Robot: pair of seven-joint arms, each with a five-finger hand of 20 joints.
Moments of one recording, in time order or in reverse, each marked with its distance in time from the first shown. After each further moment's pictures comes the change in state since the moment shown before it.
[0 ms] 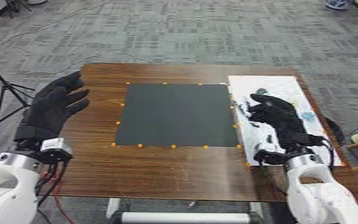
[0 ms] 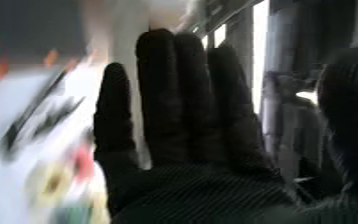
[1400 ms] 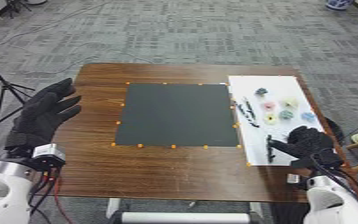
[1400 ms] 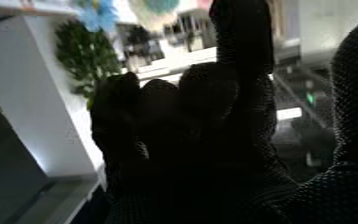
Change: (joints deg) left arm 3.6 -1.3 -2.8 -0.9 -0.3 0.6 0.1; right arm -12.2 15.6 0.7 -5.9 -66.0 -1.0 42.2
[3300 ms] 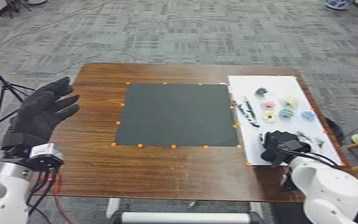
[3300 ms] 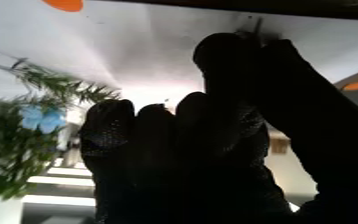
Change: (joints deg) left arm 0.7 0.2 -0.6 -0.9 -0.2 0.9 0.2; right arm 17.2 6.8 -11.4 1.7 9.1 -29.5 -2.8
